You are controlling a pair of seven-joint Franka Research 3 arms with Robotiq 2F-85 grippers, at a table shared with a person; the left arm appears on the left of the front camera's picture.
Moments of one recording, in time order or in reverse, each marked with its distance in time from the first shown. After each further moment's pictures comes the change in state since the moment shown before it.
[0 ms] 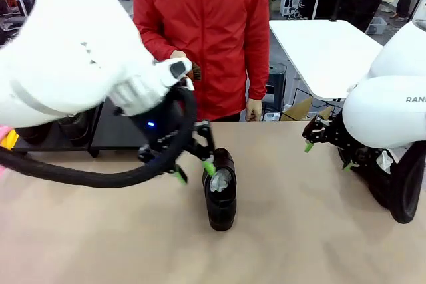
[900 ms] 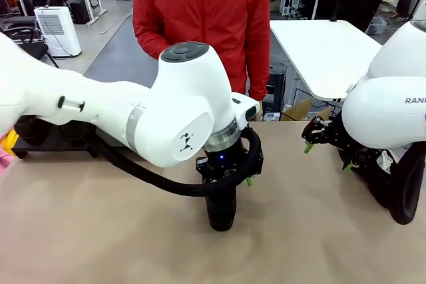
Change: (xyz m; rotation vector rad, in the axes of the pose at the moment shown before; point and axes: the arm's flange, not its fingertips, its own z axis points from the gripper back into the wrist) left arm 0.032 -0.060 -0.121 0.182 -0.219 -0.140; right arm -0.003 0.003 0.001 0.003 0.001 0.013
